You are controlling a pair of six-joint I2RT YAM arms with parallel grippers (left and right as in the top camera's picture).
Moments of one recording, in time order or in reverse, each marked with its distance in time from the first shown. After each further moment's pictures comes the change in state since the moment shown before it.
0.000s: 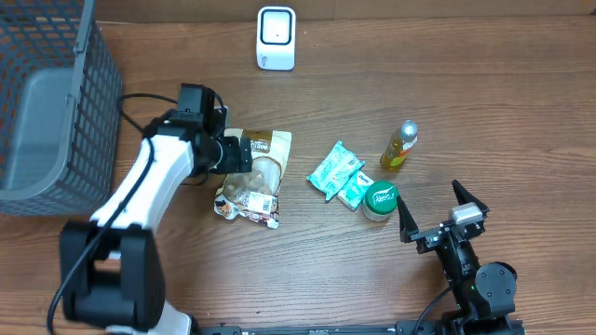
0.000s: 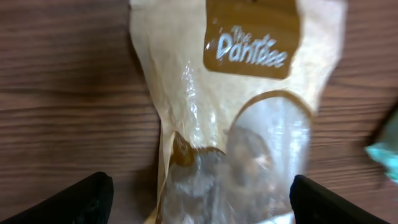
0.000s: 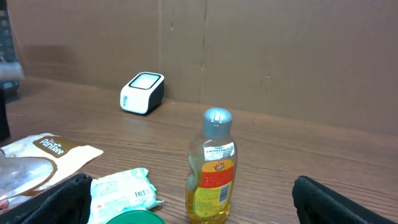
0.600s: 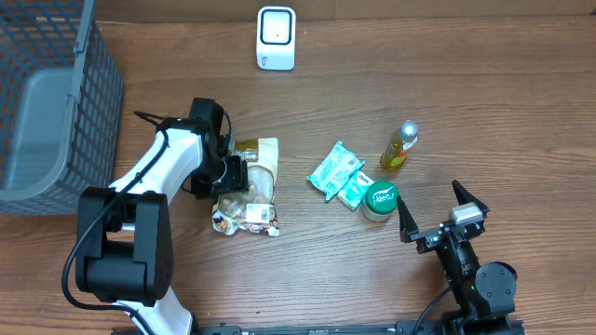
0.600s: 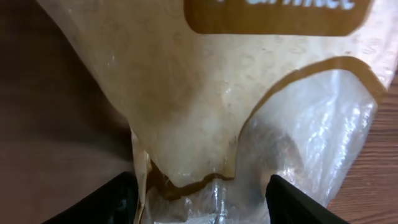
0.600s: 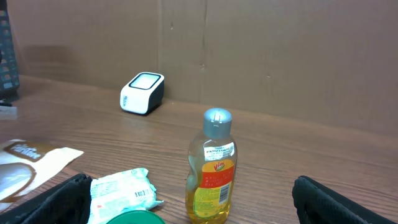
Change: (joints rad) left arm -0.002 0.107 0.002 -0.171 0.002 -0.115; right arm 0.000 0.000 0.000 0.000 0.000 0.000
